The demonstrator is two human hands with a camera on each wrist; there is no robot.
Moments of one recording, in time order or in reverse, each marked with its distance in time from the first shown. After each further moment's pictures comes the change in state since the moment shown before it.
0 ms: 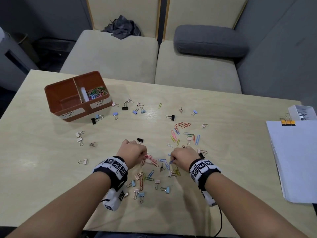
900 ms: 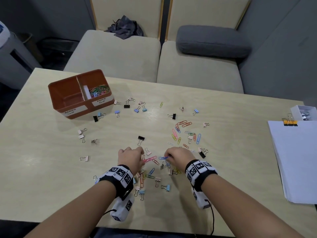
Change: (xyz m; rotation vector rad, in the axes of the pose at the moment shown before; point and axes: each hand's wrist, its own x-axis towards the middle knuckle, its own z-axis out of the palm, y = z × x) left_hand -0.020 0.019 0.024 -0.143 0.007 -0.328; right_hand -0.007 -0.021 -0.003 0.204 0.076 0.007
